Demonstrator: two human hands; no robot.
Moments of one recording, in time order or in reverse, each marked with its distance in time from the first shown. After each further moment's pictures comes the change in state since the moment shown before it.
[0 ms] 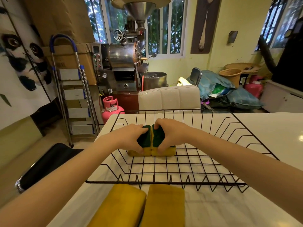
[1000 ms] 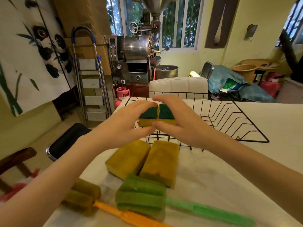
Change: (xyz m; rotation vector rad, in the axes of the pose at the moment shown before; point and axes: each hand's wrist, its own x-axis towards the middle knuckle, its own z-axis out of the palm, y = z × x) left_hand -0.156 0.081 -0.003 -0.296 0.504 0.105; right_hand -0.145 -0.074 0.001 0.278 0.409 -0.327
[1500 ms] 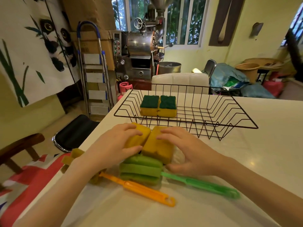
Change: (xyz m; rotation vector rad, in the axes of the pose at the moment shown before) left_hand -0.073 0.002 0.037 0.111 -0.101 -0.238; right_hand -0.083 0.019 0.029 -0.180 -0.272 -0.113
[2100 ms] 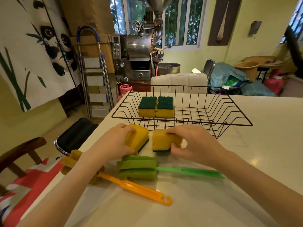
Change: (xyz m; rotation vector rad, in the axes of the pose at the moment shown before) left_hand 0.020 0.005 -0.001 0.057 -0.124 -0.247; right_hand -0.005 0.001 -0.015 -0.099 0.293 0.003
